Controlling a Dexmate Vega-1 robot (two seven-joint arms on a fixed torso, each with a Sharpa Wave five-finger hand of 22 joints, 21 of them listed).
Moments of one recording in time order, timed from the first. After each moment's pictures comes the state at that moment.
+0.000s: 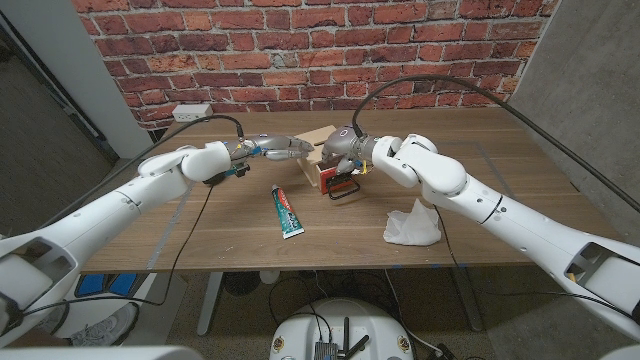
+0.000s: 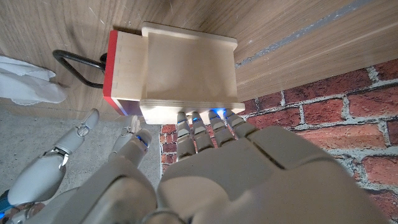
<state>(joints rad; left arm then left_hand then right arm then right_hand) 0.57 0.88 0.64 -1.47 0.40 -0.42 -0.21 0.03 0.08 0.67 0.08 0.19 0.33 -0.07 0.18 0.17 0.24 -0.09 0.18 0.17 0.17 -0.04 0.17 0.16 0.08 -0.04 0.19 0.17 -0.55 -0.67 -0.83 -1.98 -1.18 -0.04 0.52 0.88 -0.02 0.30 -0.14 0.18 0.65 -0.21 0.20 0.21 0.72 -0.18 0.18 0.27 0.71 -0.07 0.21 0.46 0.82 -0.10 0.32 0.18</state>
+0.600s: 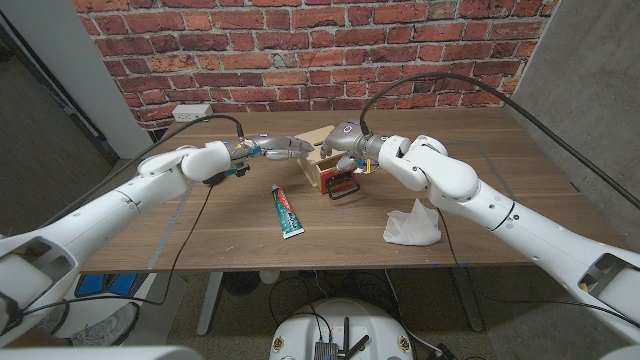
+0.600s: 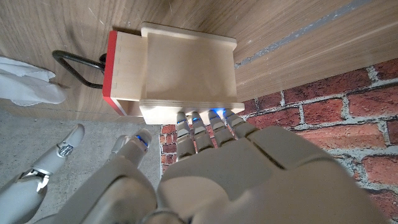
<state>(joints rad) 0.57 0.88 0.64 -1.47 0.40 -0.42 -0.21 0.03 0.08 0.67 0.08 0.19 0.33 -0.07 0.18 0.17 0.24 -0.09 0.18 0.17 0.17 -0.04 0.17 0.16 0.08 -0.04 0.19 0.17 -0.63 -0.70 -0.77 -2.06 -1.15 -0.07 0.46 0.84 -0.02 0.28 -0.14 0.18 0.55 -0.16 0.18 0.20 0.64 -0.14 0.18 0.26 0.64 -0.06 0.21 0.45 0.79 -0.09 0.28 0.18</state>
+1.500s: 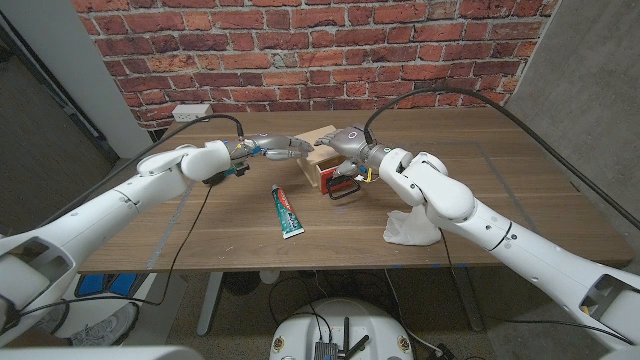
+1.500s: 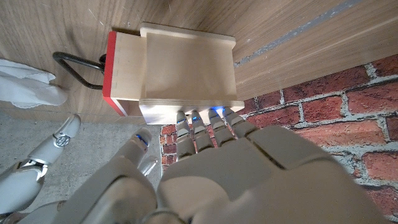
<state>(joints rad) 0.57 0.88 0.63 -1.50 0.42 -0.41 -0.19 0.03 0.08 0.68 0.07 0.19 0.32 -0.07 0.18 0.17 0.23 -0.09 0.18 0.17 0.17 -0.04 0.17 0.16 0.08 -0.04 0.19 0.17 -0.71 -0.67 -0.78 -2.05 -1.26 -0.18 0.41 0.75 -0.04 0.23 -0.14 0.19 0.07 -0.08 0.17 0.19 0.17 -0.05 0.17 0.22 0.19 -0.03 0.18 0.36 0.47 -0.03 0.17 0.17</state>
